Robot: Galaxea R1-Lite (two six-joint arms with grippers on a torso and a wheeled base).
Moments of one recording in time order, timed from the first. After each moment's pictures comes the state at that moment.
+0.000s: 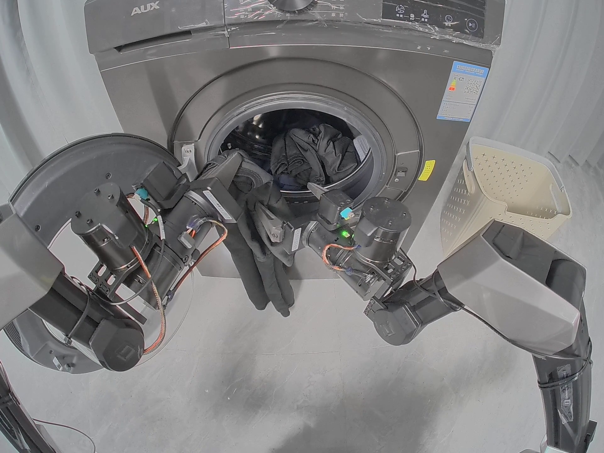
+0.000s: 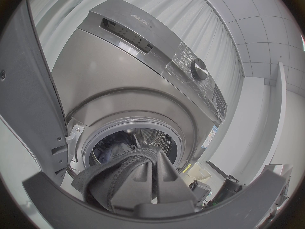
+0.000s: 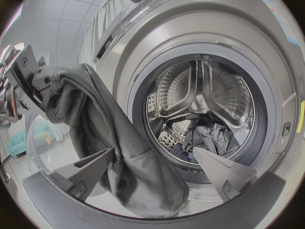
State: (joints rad) left arm -0.51 1.89 -0.70 -1.55 0.05 -0.33; right arm 0.69 2.40 -1.38 -1.28 -0.04 -0.02
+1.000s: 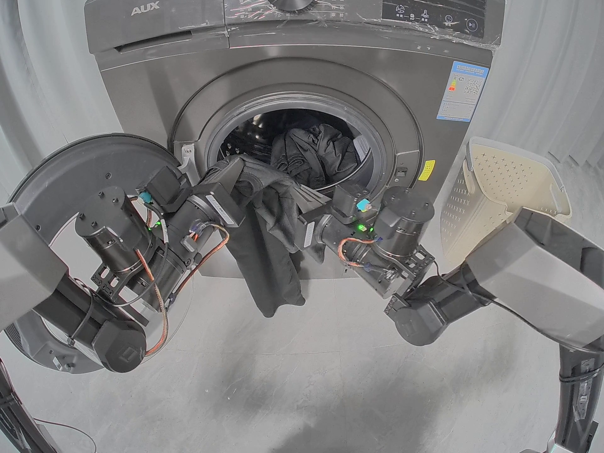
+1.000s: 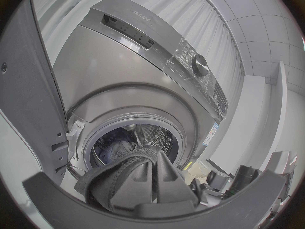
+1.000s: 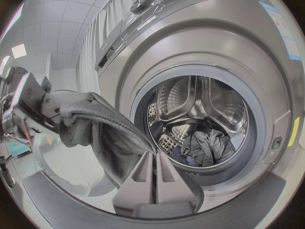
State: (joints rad) left arm -0.51 1.90 -0.70 -1.55 0.05 -0.33; right arm 0.69 2.29 -1.26 -1.28 -0.03 -0.03
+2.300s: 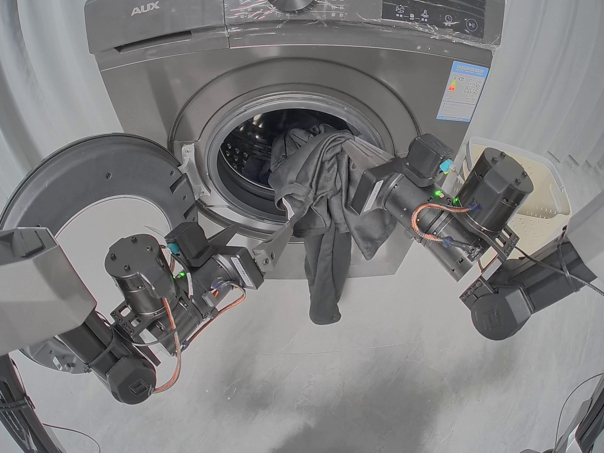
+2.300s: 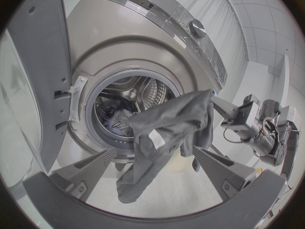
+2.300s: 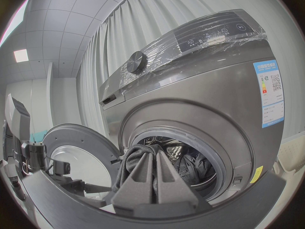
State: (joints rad) left arm -0.56 1.97 -0.55 -1.55 0.04 -0.33; right arm 0.66 1.96 -0.98 -1.35 -0.01 -0.02
